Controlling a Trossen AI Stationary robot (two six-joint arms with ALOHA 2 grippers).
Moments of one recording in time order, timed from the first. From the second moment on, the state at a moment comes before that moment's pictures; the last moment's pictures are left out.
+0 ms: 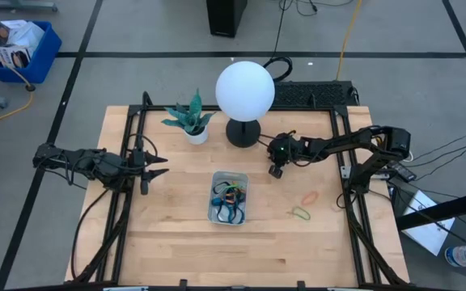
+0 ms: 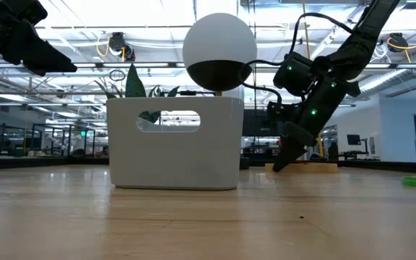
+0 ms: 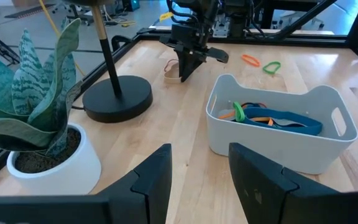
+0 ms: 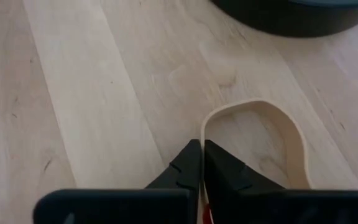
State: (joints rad) left arm -0.25 0.18 0.35 -0.53 -0.42 -0.14; right arm -0.34 1.60 0.58 0.03 0.05 0.04
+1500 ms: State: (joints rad) left arm -0.25 0.18 0.35 -0.53 -0.42 -0.14; right arm -0.12 0.97 0.89 0.05 0.10 -0.17
